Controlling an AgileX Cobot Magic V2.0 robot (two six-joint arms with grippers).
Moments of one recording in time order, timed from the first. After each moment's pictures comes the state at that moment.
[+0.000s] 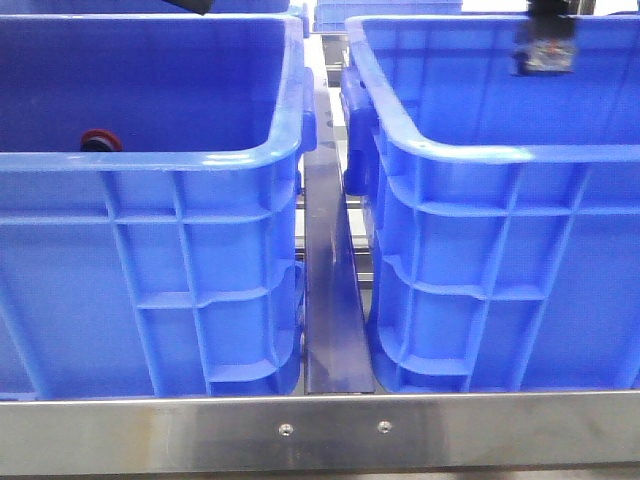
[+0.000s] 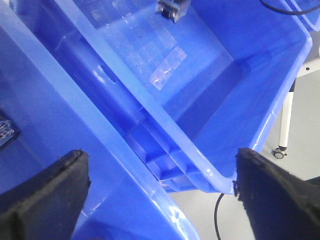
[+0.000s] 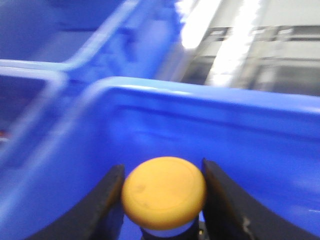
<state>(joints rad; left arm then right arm) -0.39 1.37 -1.19 -0.90 0.87 0.66 -0.04 1.41 -0.97 1.56 0.41 -1.53</state>
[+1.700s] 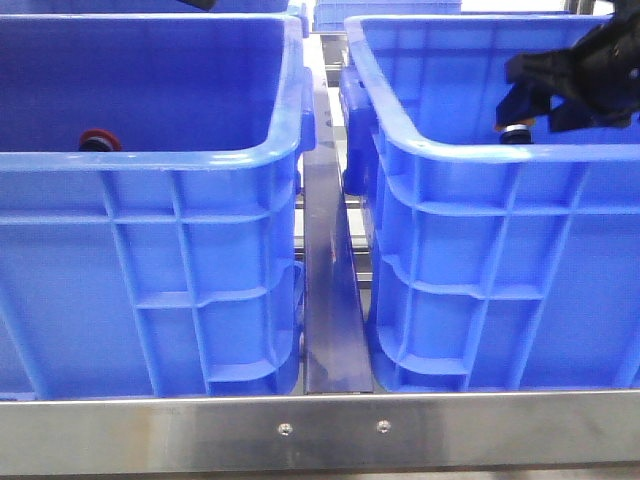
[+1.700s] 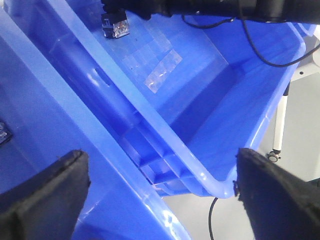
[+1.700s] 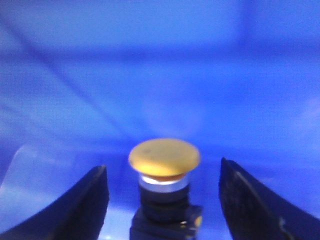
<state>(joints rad) -0.39 1.37 -1.19 -0.92 0.87 0.66 -0.04 1.77 -1.11 1.75 0.26 -1.68</state>
